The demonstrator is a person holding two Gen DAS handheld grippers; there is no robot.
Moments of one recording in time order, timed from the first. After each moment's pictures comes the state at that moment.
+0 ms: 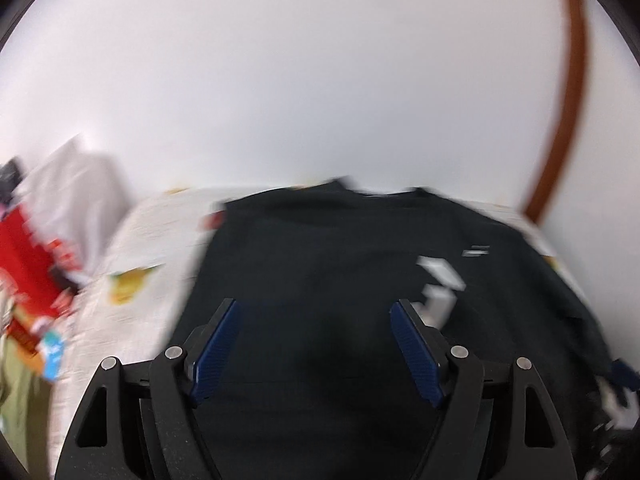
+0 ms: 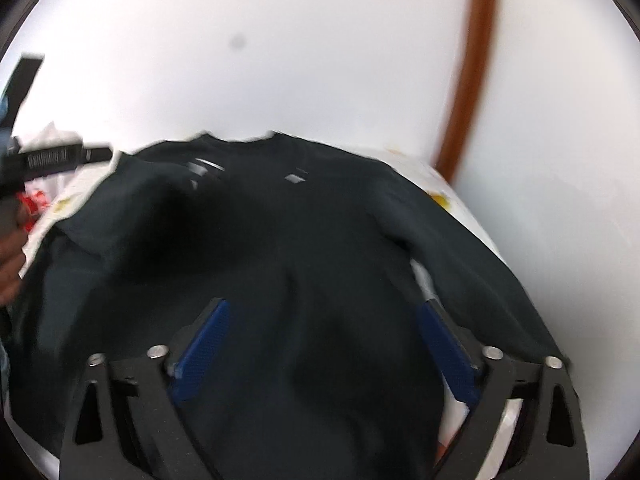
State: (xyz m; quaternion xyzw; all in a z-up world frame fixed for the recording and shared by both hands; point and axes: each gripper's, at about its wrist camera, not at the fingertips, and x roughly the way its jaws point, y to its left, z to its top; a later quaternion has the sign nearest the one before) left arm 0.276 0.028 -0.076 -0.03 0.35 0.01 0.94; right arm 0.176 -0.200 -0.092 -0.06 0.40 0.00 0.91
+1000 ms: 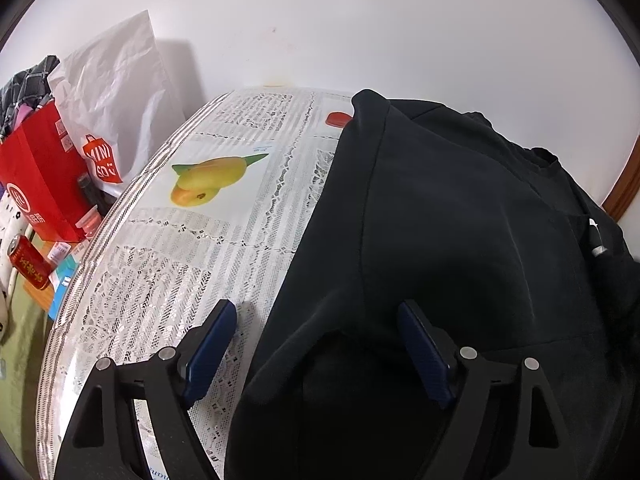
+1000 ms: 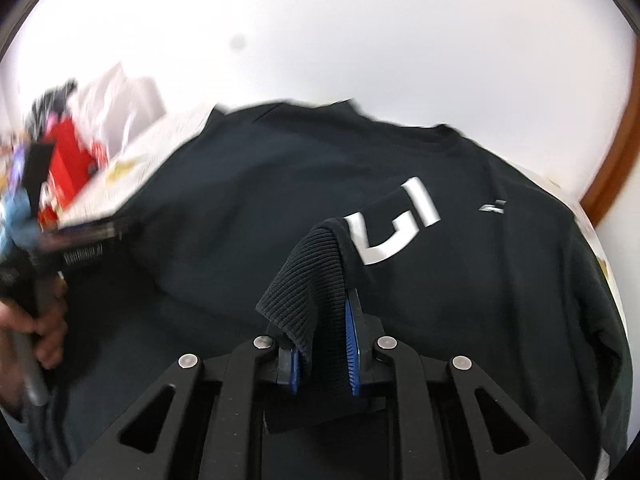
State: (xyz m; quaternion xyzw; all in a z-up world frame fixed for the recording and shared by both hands) left arm 0.300 0.120 -0.170 -0.08 0.43 0.09 0.90; right arm 0.277 -0.115 -0.132 -0.05 0.44 0.11 0.89
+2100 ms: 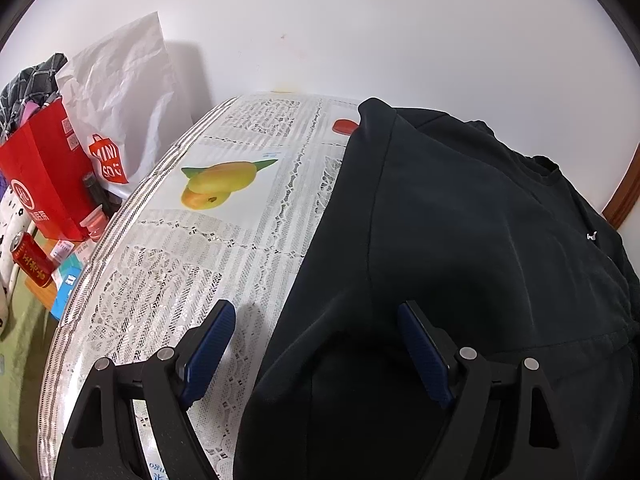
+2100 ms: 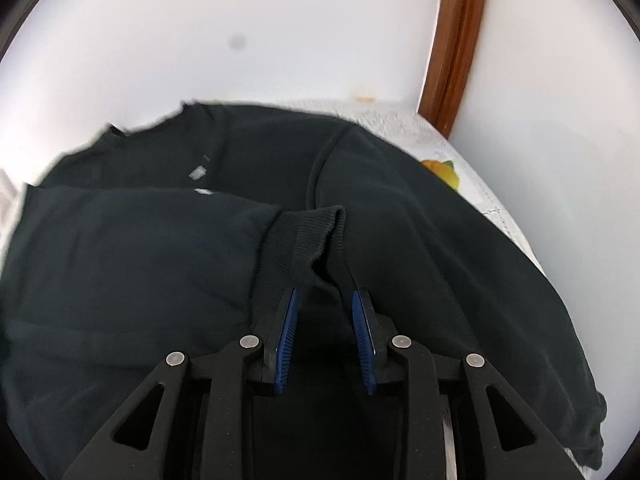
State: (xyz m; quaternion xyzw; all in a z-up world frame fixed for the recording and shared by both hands) left arm 0.296 0.124 -0.169 -0.08 0.42 0.09 0.90; right arm 0.280 -0.303 -0.136 0.01 0.46 -0.08 0.89
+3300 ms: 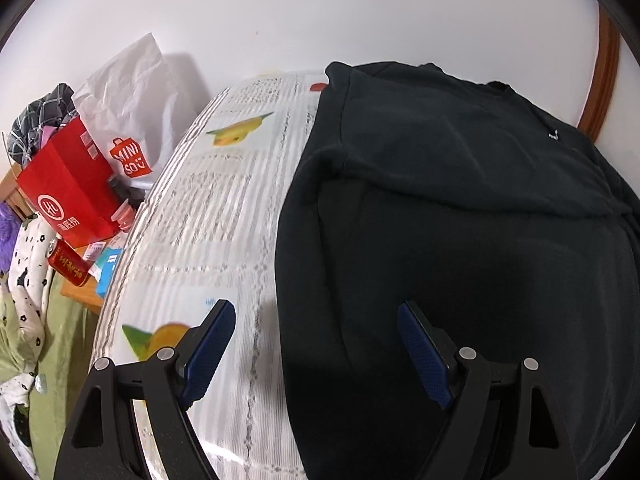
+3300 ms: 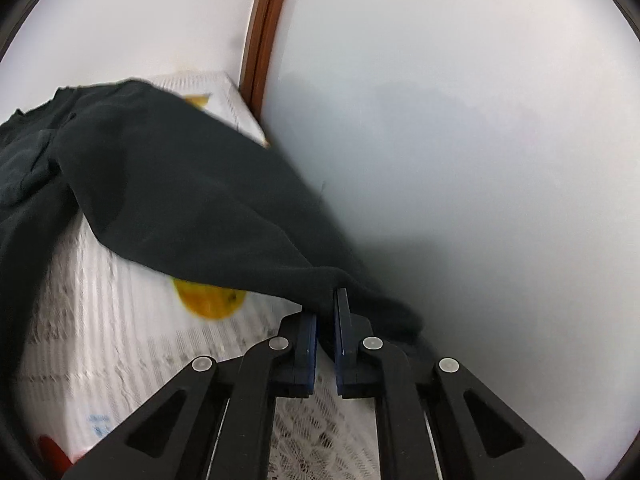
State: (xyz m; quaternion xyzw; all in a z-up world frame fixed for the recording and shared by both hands) left arm 0.193 0.099 -0.161 0.02 0.45 0.07 0.89; right arm 0.136 -0.462 -0.140 -0.04 0.43 -0.25 0.87
